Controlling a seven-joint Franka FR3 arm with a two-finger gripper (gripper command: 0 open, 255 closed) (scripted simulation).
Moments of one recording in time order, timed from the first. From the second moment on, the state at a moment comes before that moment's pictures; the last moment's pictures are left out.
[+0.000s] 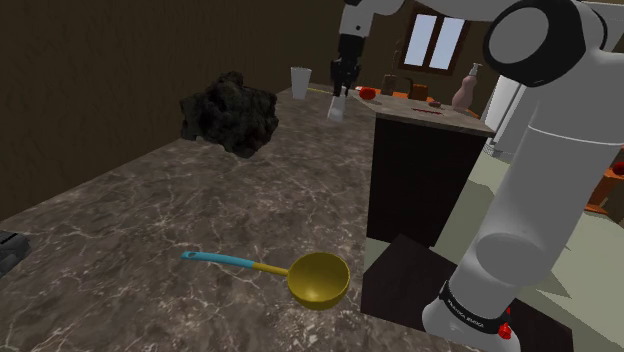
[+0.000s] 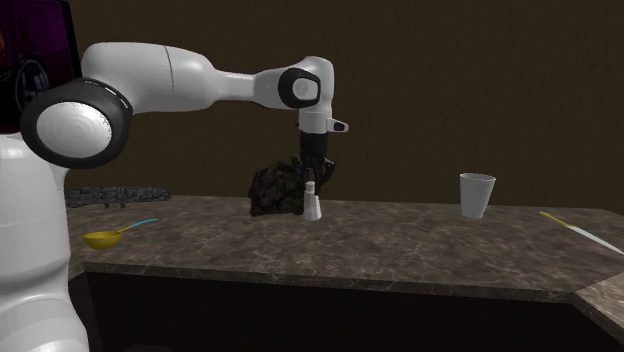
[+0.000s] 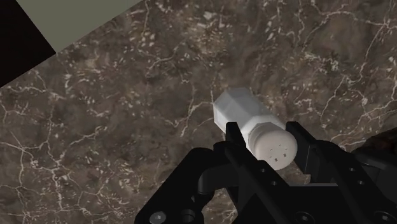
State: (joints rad) arm -0.06 0.08 -0.25 -1.48 0.10 1.55 -0.30
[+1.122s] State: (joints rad) arm -0.09 0.22 -0.26 -1.06 0.14 1.26 -0.30
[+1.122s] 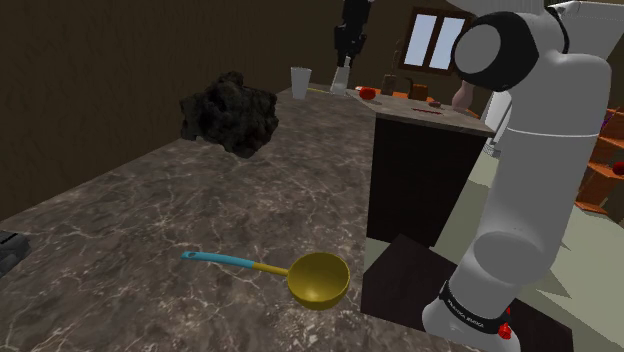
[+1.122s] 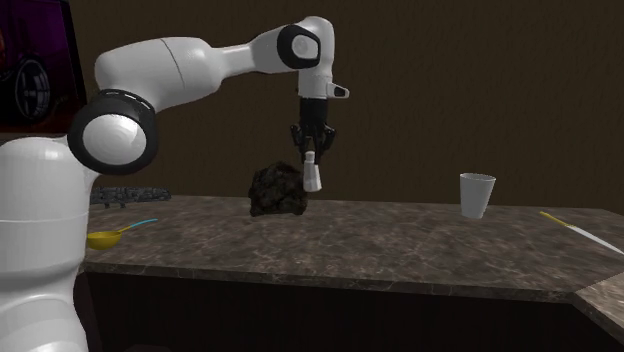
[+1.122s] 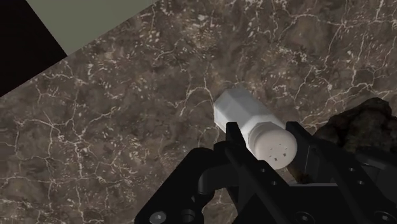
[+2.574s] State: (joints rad) arm 0.18 -0.20 0.01 -1.58 0.08 1.41 0.22
